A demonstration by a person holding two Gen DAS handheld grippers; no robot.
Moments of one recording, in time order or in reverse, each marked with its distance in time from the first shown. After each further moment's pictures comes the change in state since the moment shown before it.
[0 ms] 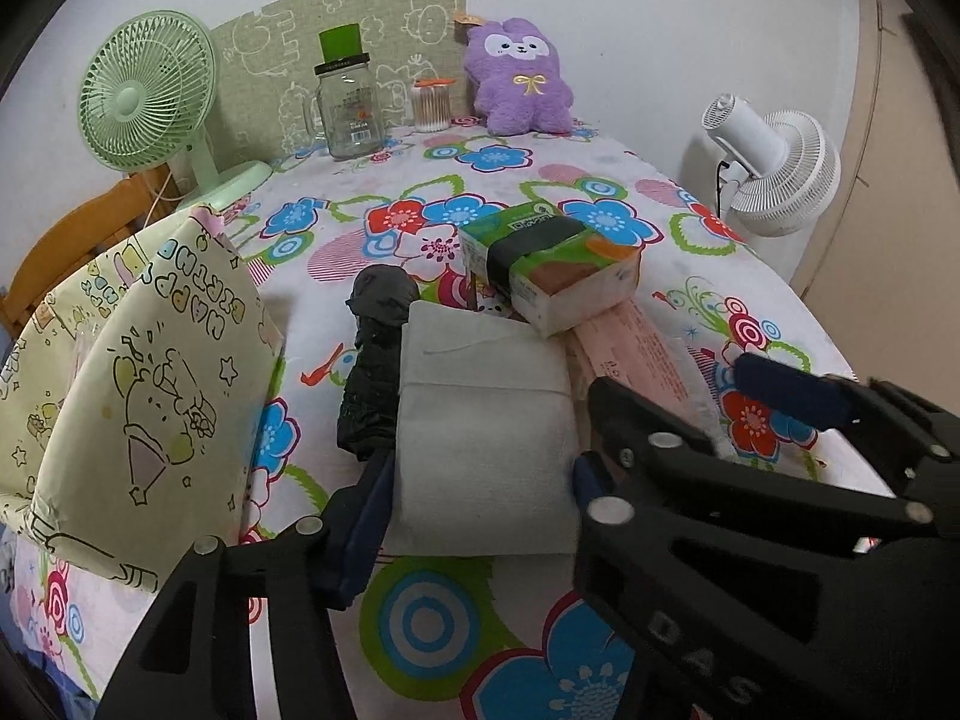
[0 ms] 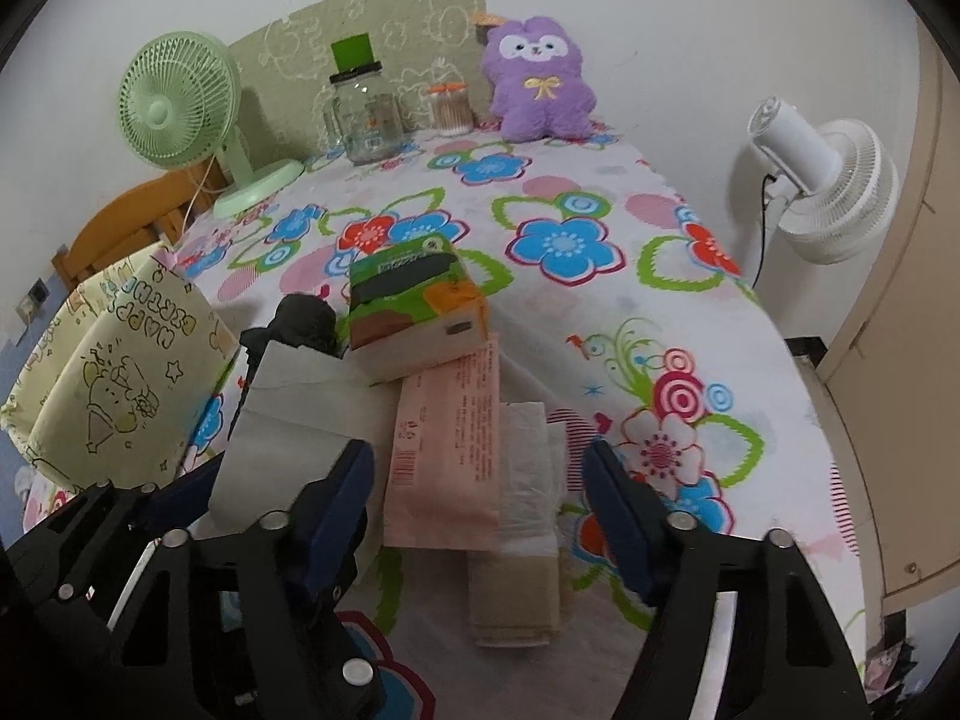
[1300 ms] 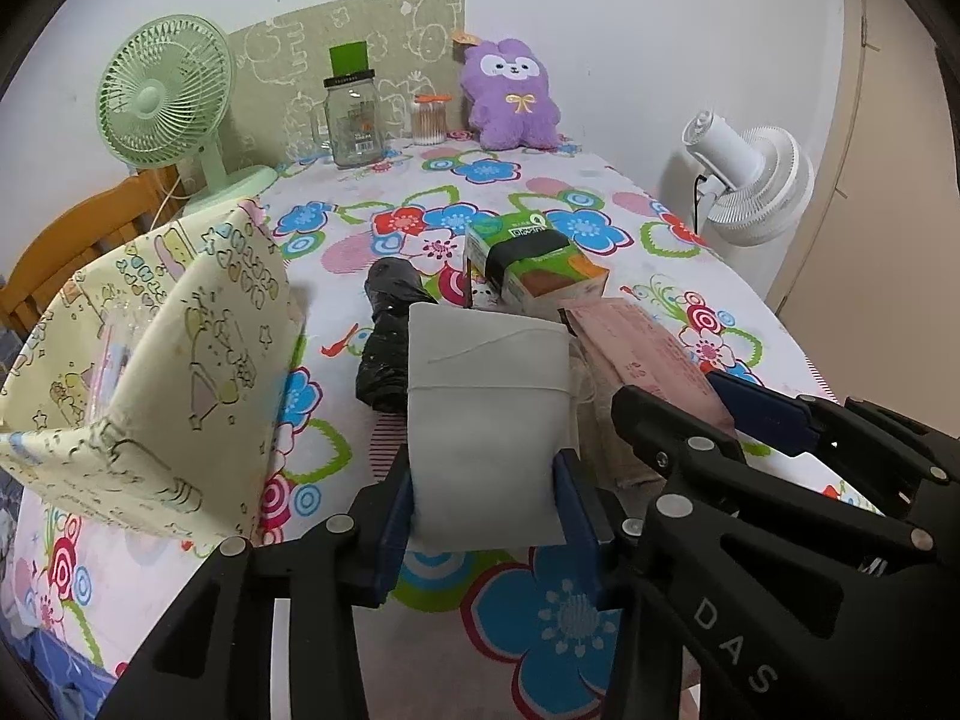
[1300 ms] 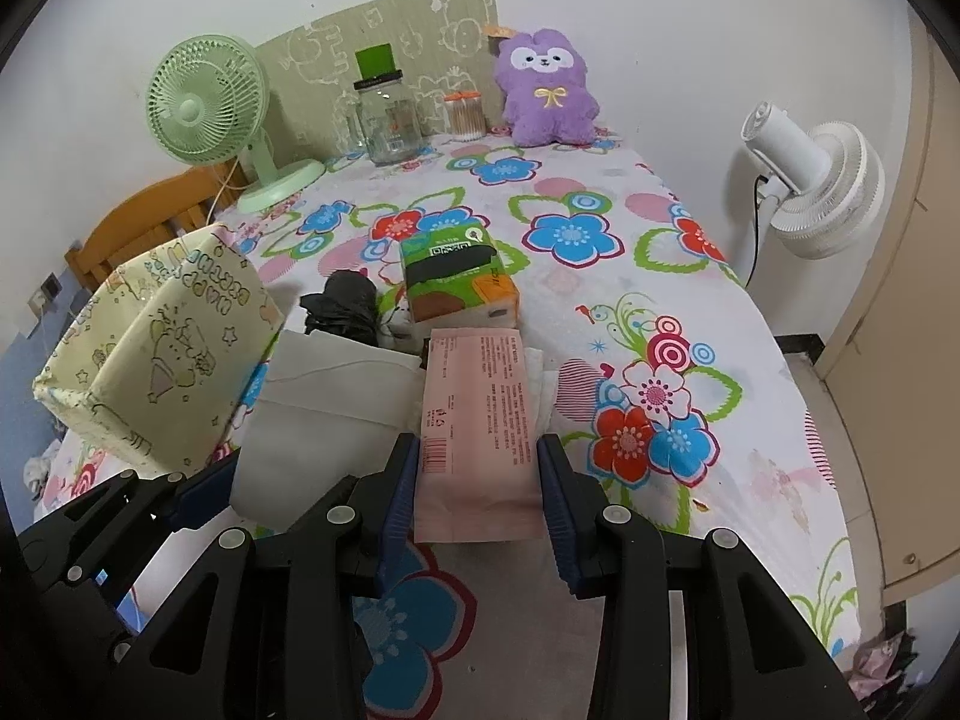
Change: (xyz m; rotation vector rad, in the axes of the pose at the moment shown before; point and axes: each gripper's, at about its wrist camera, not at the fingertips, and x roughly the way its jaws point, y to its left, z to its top) left arm -0.038 0.005 -0.020 -0.013 -0.034 -0.041; right arm -0.044 0.014 -0.024 -0.002 -0.020 0.006
